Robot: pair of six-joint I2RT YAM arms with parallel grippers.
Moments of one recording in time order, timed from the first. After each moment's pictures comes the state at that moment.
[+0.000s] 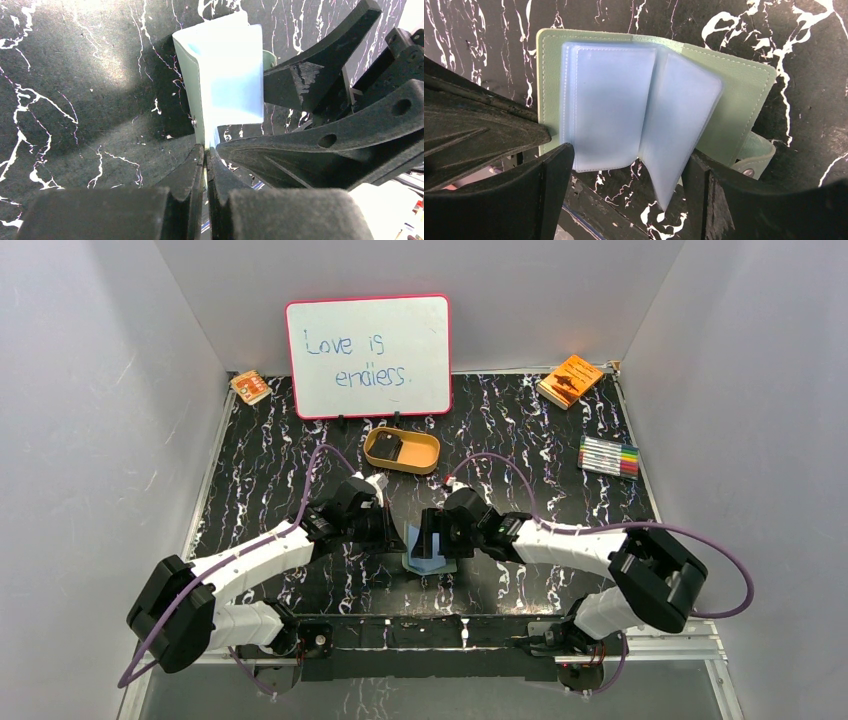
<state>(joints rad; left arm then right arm) -0.73 1.21 0.65 -0.30 0.25 -0.80 0.97 1.41 0.69 -0.08 -0.10 0.84</state>
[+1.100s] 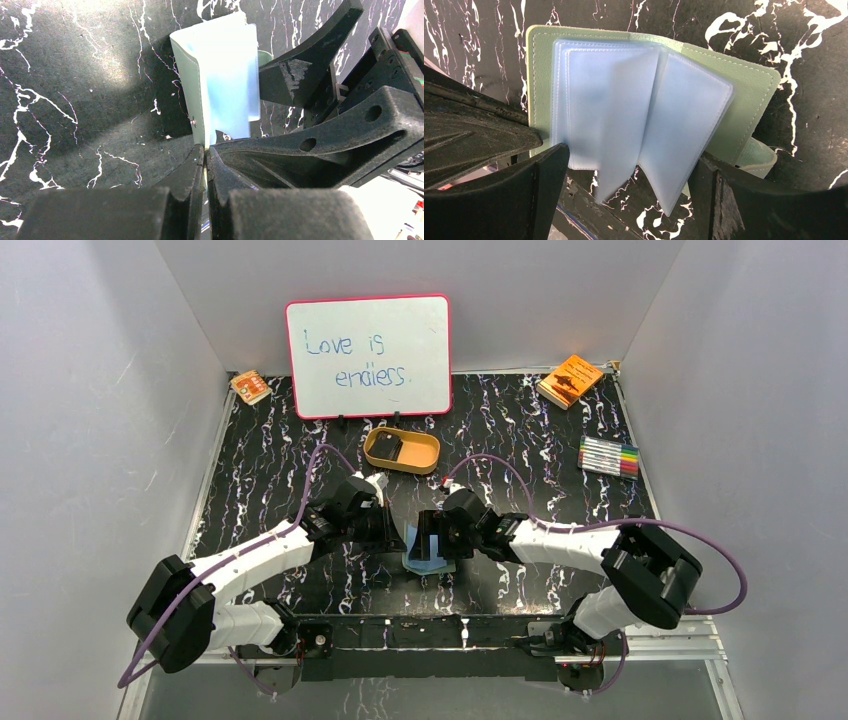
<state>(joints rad) -0.73 1.21 0.65 -0.30 0.25 -0.80 0.97 1.44 0.68 -0.05 -0.12 0.82</state>
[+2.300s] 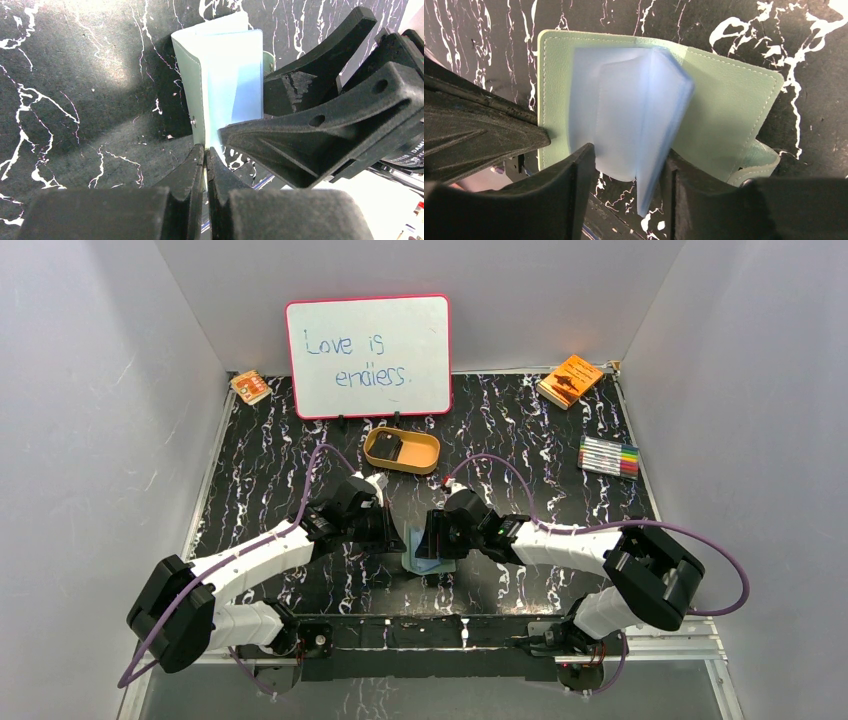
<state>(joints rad) -0.73 1.21 0.65 -0.30 0.24 -0.80 0.97 1.43 0.66 -0.01 -0.12 0.84</state>
